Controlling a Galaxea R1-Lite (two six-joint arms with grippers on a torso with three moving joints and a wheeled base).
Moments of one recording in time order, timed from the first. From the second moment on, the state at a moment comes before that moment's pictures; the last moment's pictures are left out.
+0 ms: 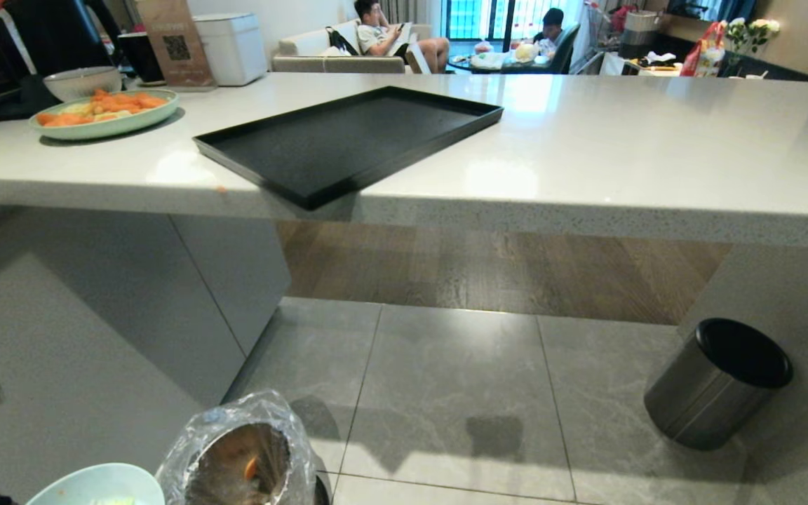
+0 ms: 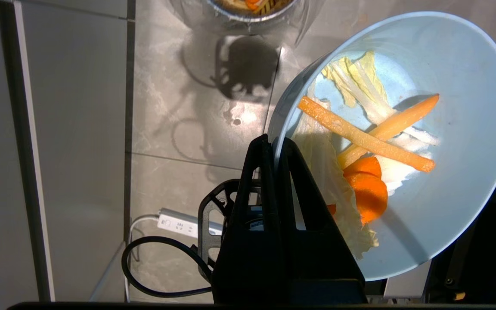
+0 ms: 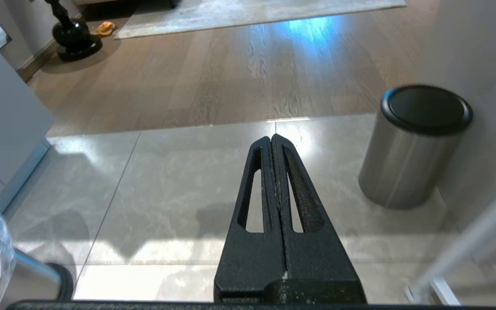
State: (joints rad) left arm 0.29 1.11 -0.71 0.76 -0.14 0.21; right arm 0.00 0.00 0.00 -0.01 -0.06 0.11
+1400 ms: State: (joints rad) left arm 0.29 1.08 -0.71 0.76 -0.14 0.22; right arm 0.00 0.00 0.00 -0.01 -0.06 0.11
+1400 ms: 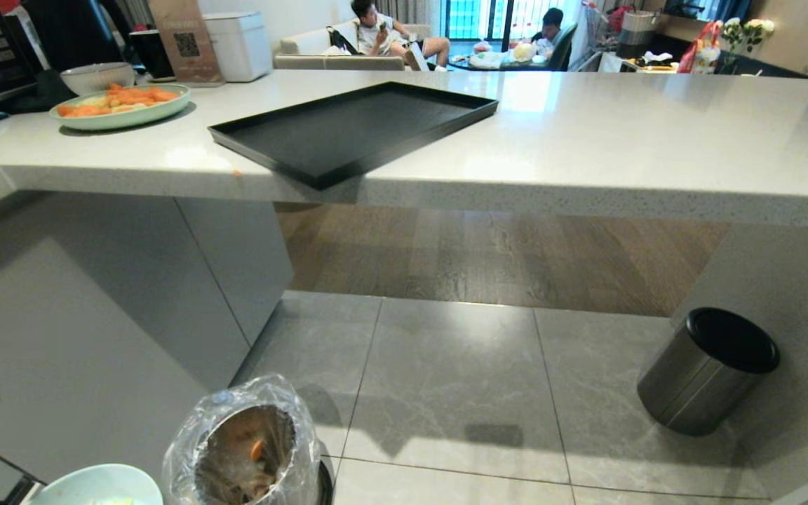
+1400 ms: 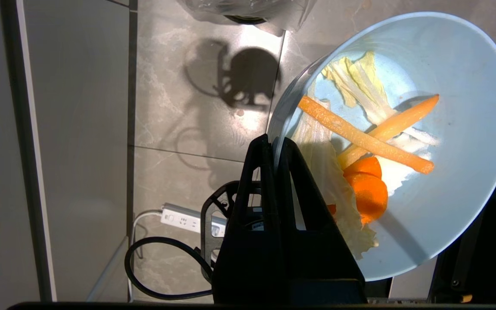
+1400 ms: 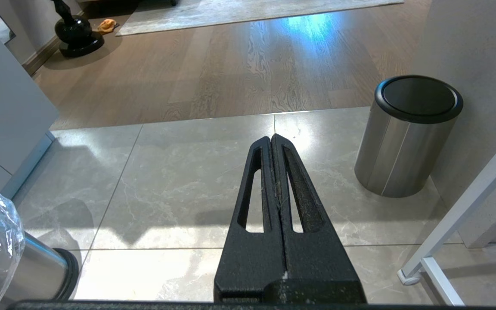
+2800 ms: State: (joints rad) left arm 0.29 1.07 -0.70 0.76 -0.14 0.22; right arm 0.00 0.00 0.00 -0.01 -0.06 0.11
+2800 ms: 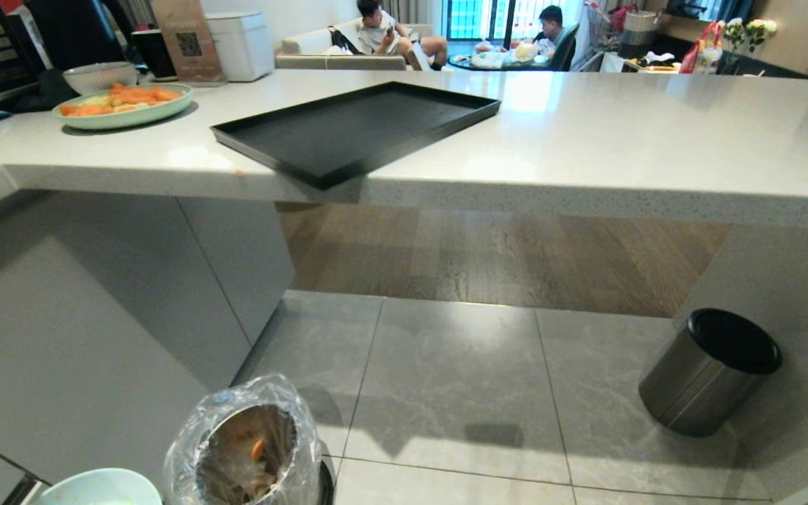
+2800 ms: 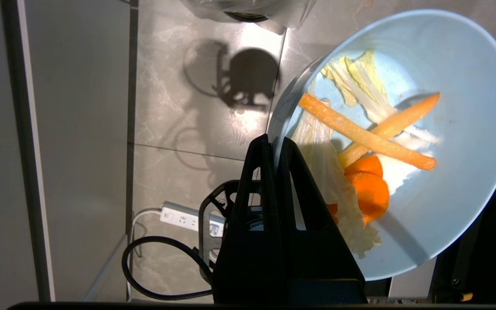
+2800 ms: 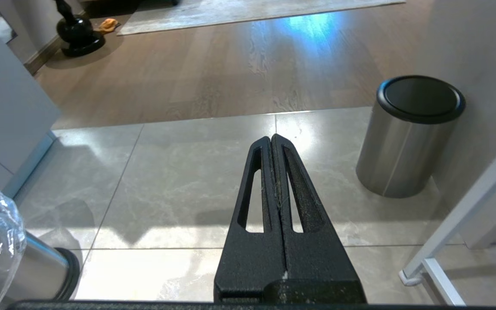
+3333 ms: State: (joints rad) left arm 0.29 1.07 -0.69 0.76 -0.14 0.23; right arm 0.00 0.00 0.00 -0.01 -0.06 0.11
